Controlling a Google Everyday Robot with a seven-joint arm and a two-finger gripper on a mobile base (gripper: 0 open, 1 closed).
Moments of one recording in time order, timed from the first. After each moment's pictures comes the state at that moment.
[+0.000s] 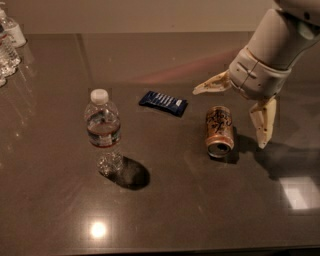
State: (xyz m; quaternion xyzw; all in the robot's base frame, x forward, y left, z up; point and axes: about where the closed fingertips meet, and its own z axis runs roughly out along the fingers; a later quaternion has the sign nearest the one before) arm 0.477 -0.149 0.902 -0.91 0.39 0.03 0.12
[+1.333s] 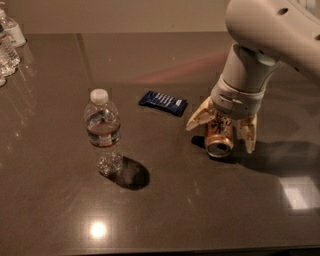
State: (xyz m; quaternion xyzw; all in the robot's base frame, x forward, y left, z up) arm 0.473 -0.142 0.848 -0.98 0.21 0.02 0.05
